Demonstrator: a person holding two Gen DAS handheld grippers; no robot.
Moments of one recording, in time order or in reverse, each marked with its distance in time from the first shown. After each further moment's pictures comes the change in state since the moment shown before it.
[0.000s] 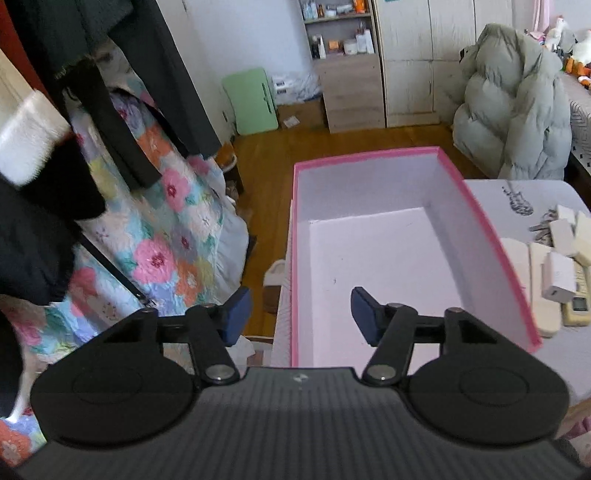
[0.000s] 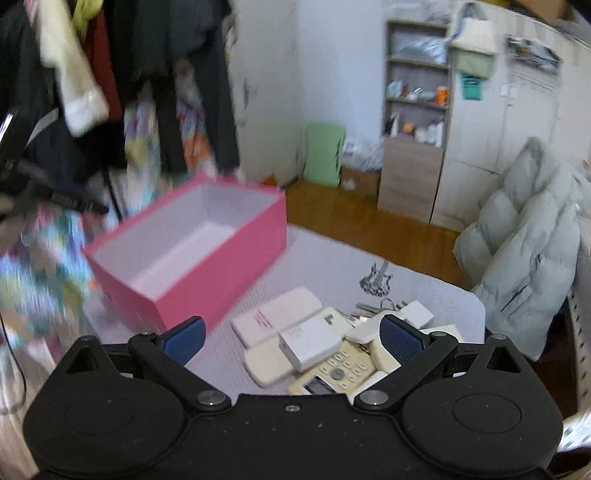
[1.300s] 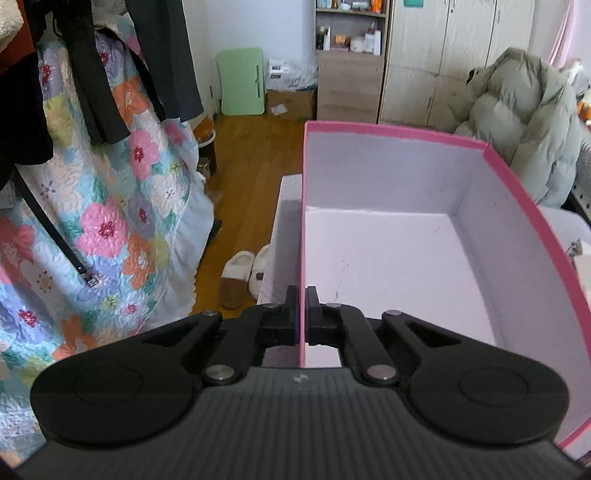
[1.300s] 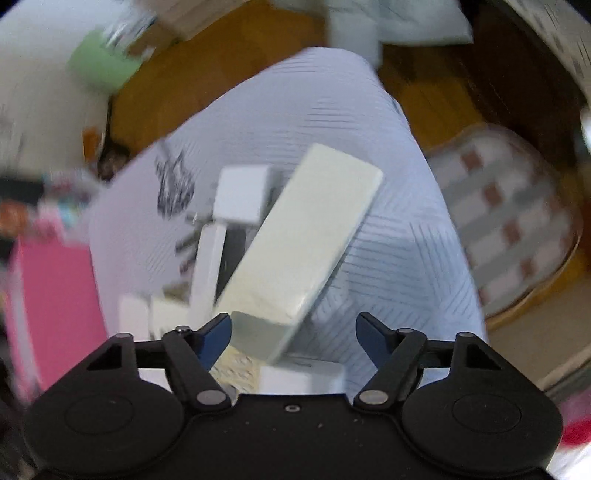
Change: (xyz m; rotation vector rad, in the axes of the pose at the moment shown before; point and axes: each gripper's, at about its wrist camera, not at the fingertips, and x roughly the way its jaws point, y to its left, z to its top) left arm 0.112 0.030 -0.015 -0.159 -0.010 -0.126; right arm 0.155 -0.193 -0.060 1.144 0.502 -0.023
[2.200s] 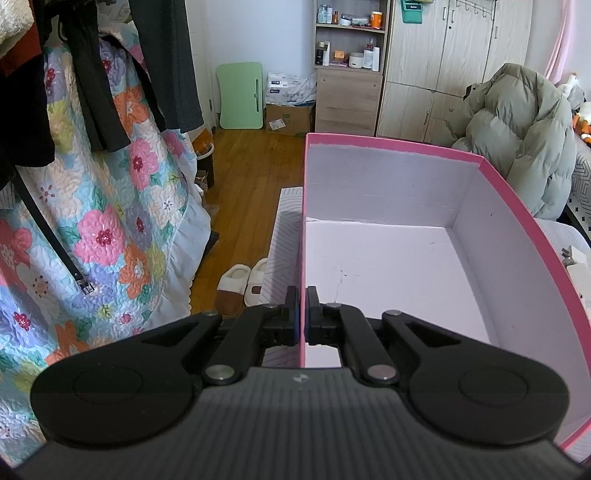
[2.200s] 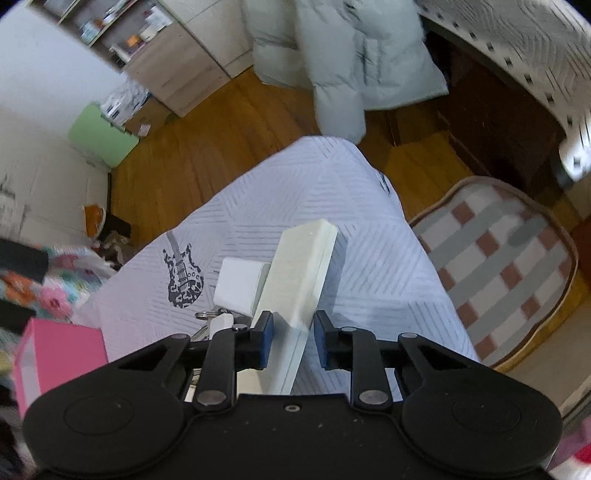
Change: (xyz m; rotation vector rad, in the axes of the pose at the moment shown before) left arm -0.002 0.001 -0.005 -0.010 -0.050 -0.010; right arm -0.015 0.024 0.014 -0.137 -0.272 -0.089
